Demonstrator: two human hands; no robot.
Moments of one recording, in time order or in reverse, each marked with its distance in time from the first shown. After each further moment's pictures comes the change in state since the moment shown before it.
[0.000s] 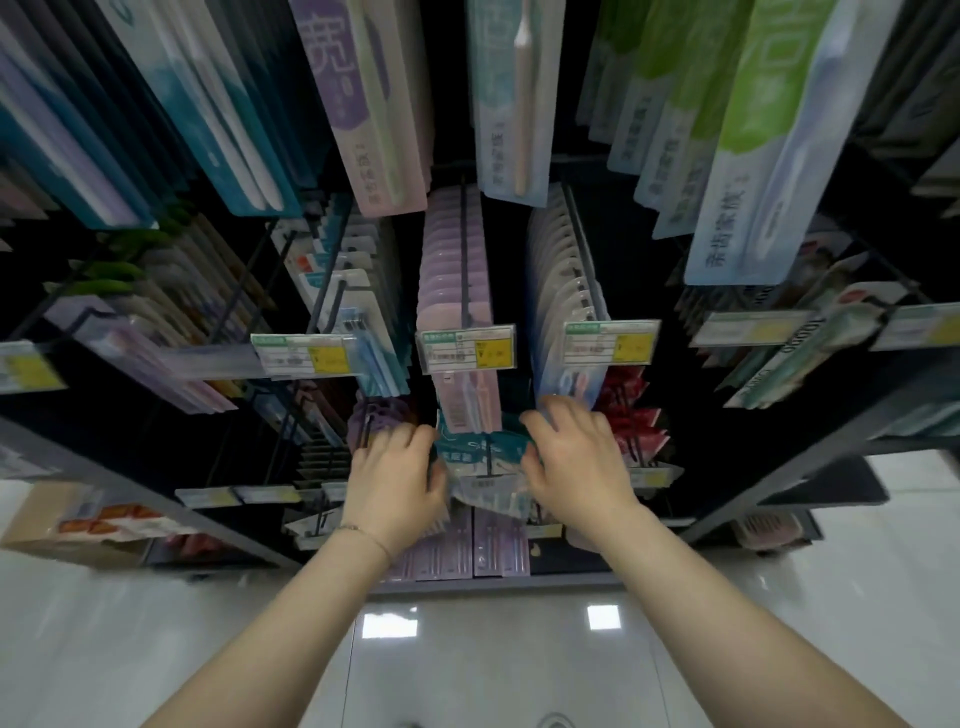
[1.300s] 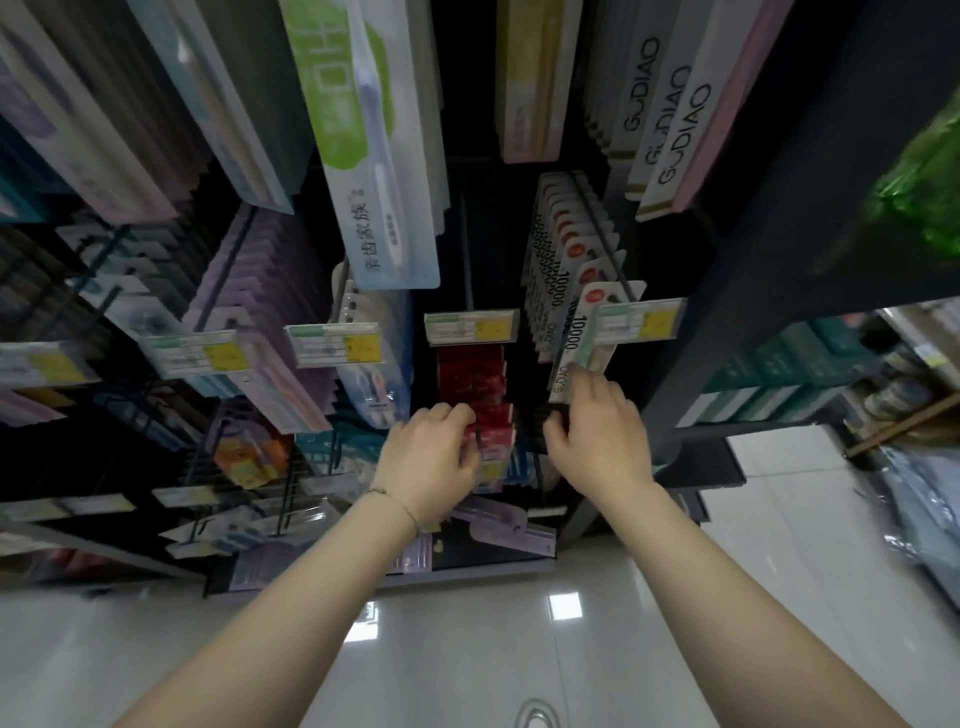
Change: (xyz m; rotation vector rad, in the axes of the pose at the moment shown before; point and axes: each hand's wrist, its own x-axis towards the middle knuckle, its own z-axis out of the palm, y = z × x) left_hand 0.029 0.240 0.021 -0.106 -0.093 0.199; right_hand -0.061 0.209 -0.086 0.034 -0.025 0.311
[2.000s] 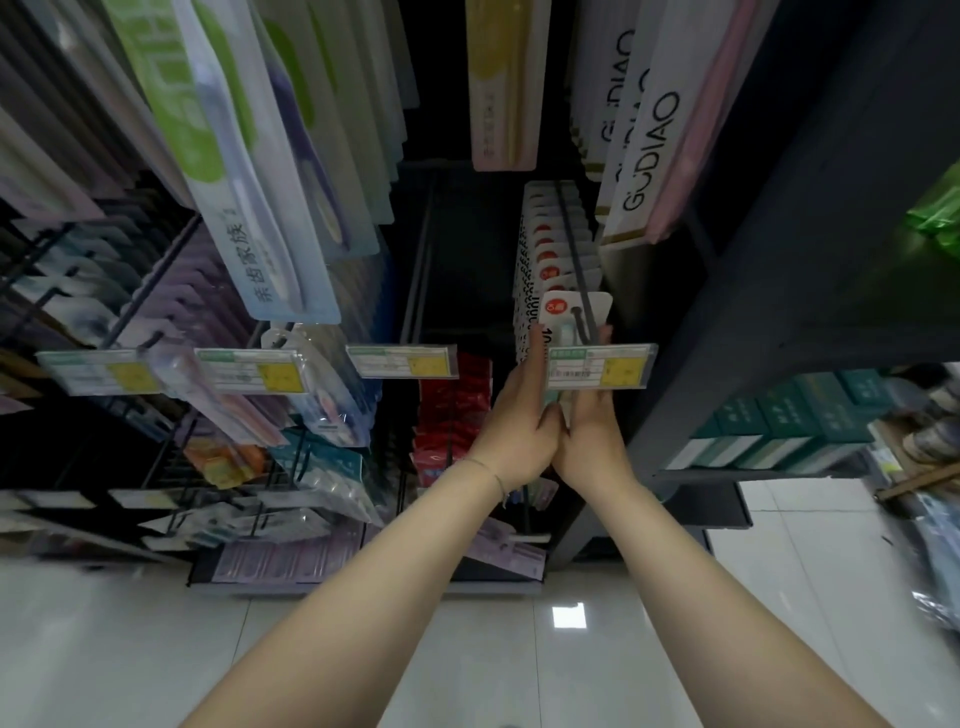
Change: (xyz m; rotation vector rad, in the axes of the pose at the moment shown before) left_hand 0.108 0.101 0.047 -0.842 -0.001 -0.036; right_hand 0.054 0.056 0.021 0.703 -0.120 0.059
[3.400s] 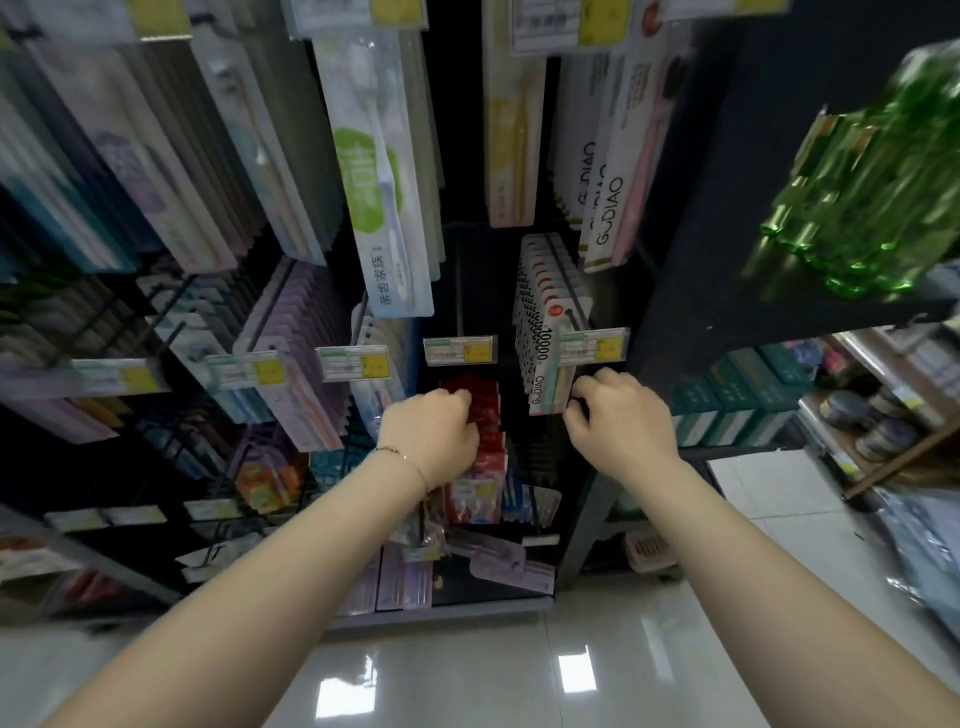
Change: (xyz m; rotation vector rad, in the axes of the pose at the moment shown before) left_hand -0.123 0.054 -0.118 1.099 0.033 0.053; right_hand -0.079 -0.094 -0.048 -0.859 0.171 -0.189
